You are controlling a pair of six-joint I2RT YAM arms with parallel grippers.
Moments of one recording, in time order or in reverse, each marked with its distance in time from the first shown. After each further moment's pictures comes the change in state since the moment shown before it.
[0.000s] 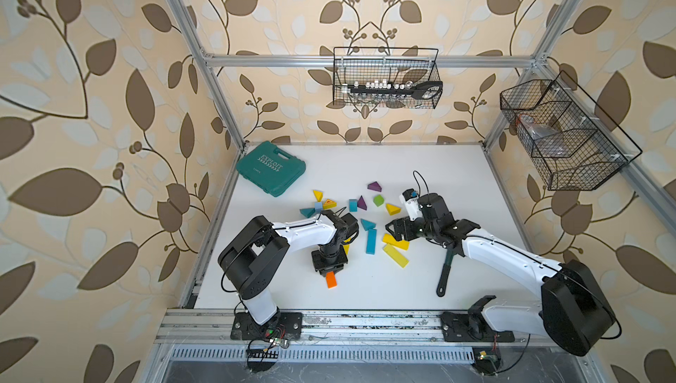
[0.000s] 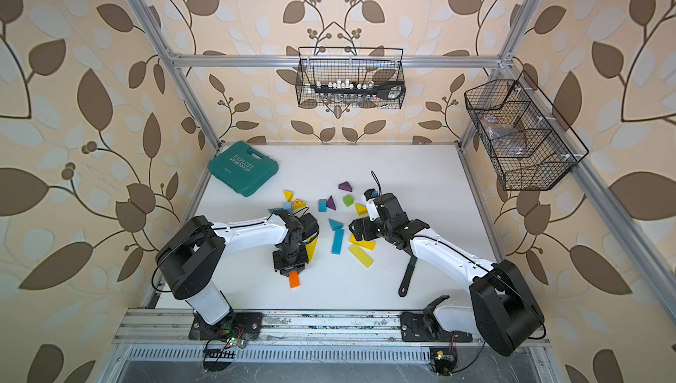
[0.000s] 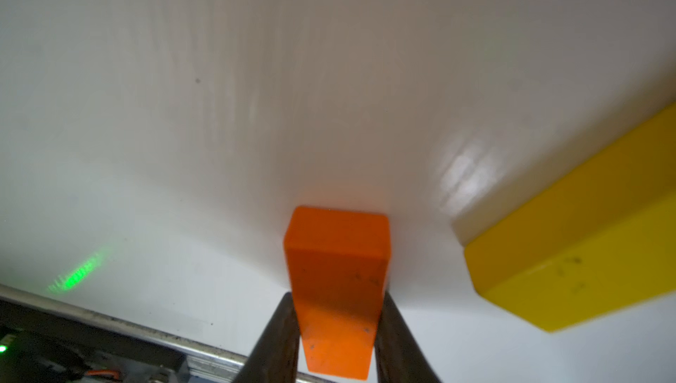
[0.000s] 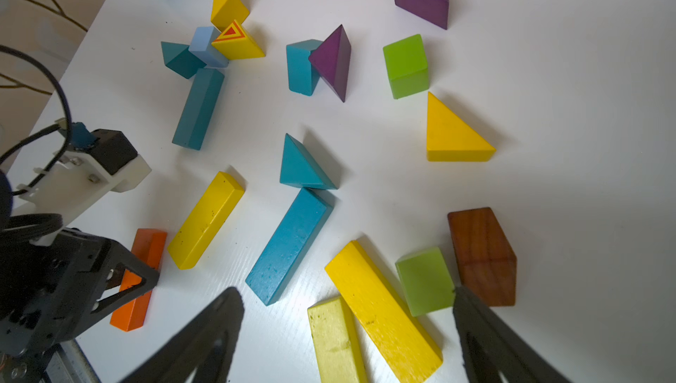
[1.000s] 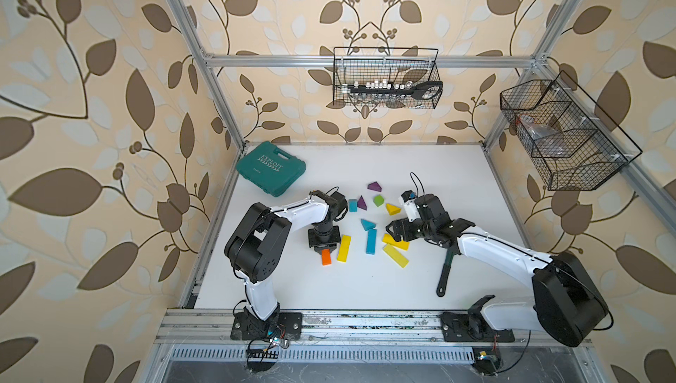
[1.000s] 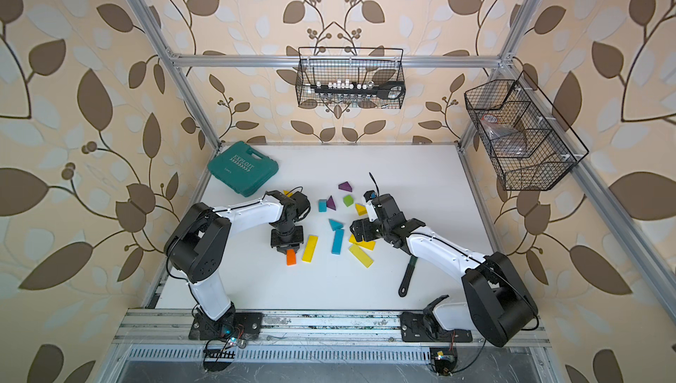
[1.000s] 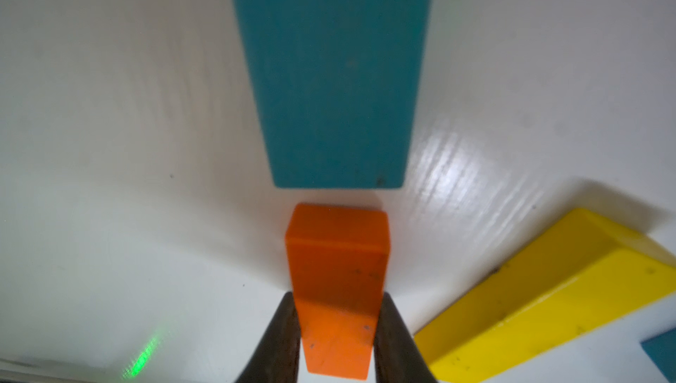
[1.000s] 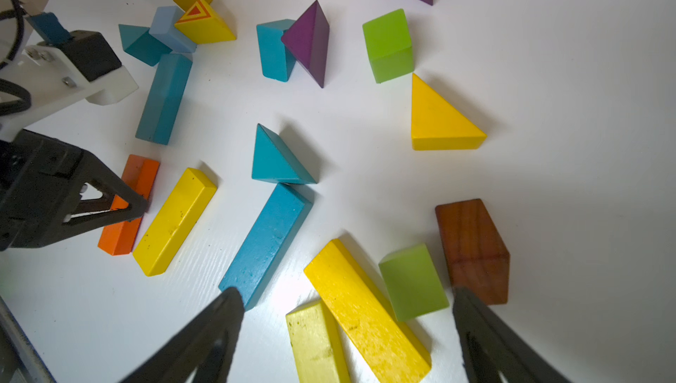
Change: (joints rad) left arm 0.212 0.110 0.152 0.003 -0.020 0.344; right arm 0.000 0.057 0.000 0.007 0.034 0.000
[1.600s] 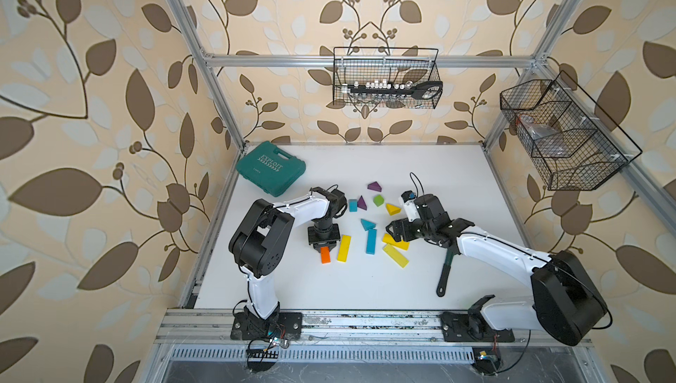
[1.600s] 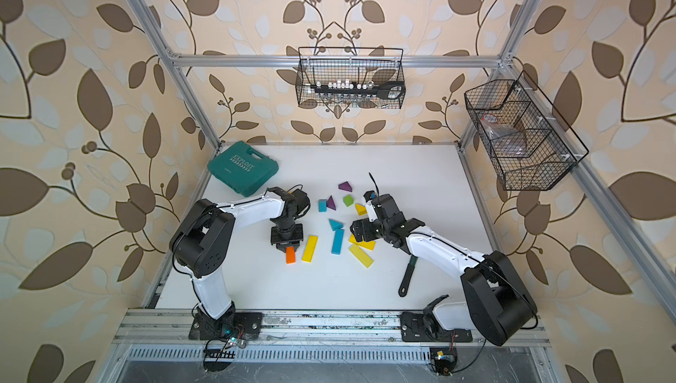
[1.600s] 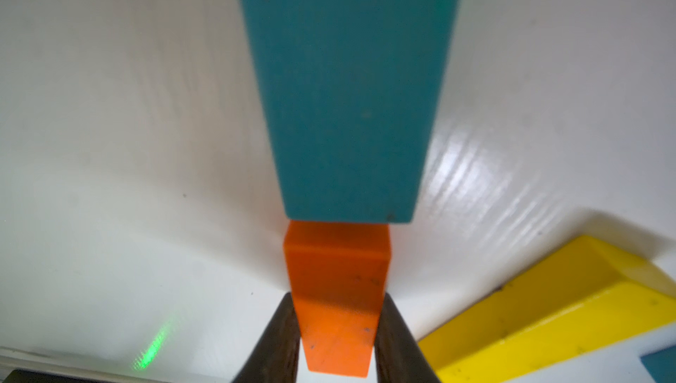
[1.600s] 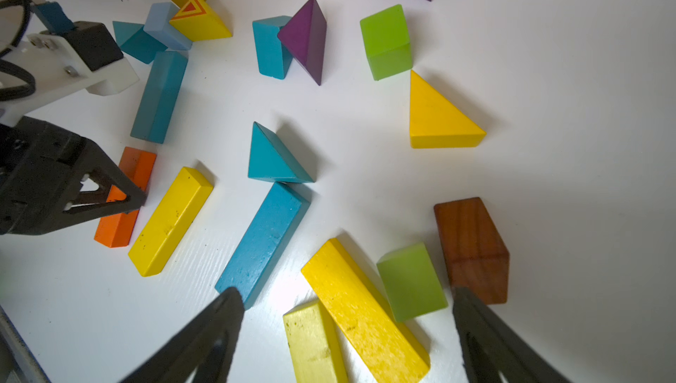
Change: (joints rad) left arm 0.032 0.043 0.047 -0.035 0.003 0.014; right arm 0.000 0.005 0.000 0.000 0.002 -0.001
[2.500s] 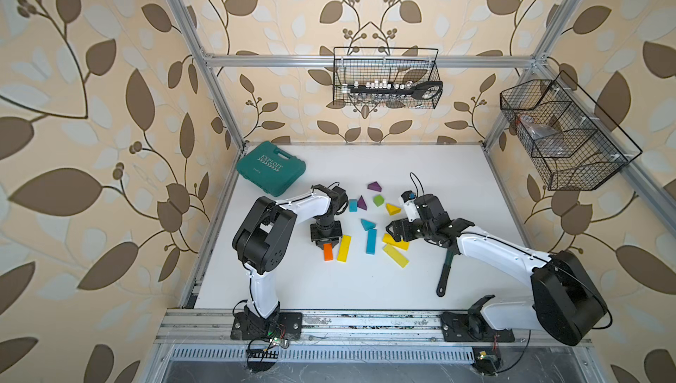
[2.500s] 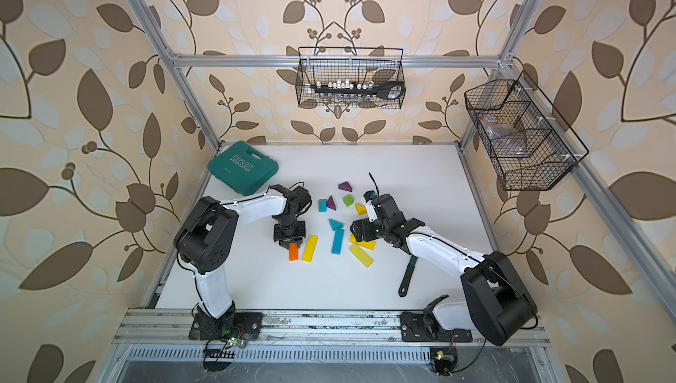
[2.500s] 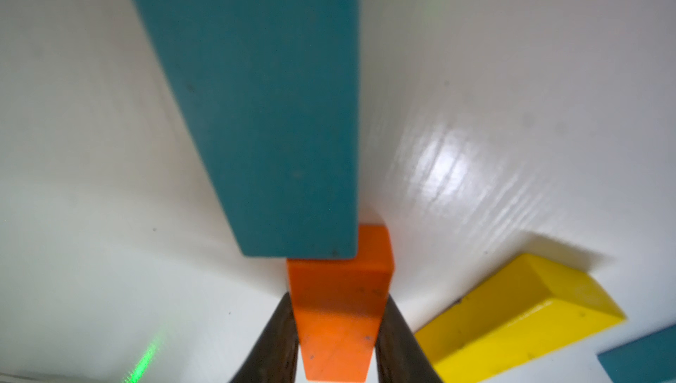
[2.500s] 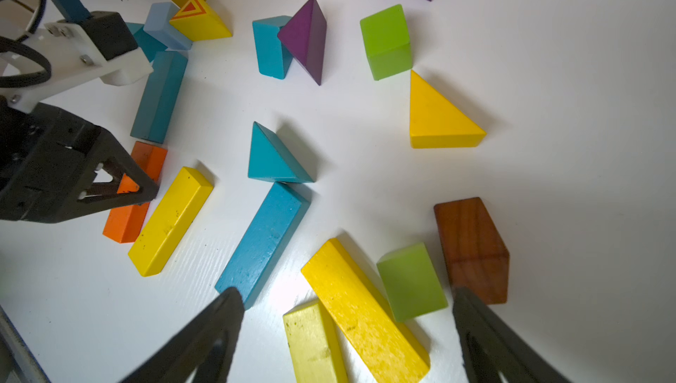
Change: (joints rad) left arm 0.001 0.034 0.041 0.014 0.024 0.024; right arm 0.000 0.000 0.000 0.000 0.000 0.000
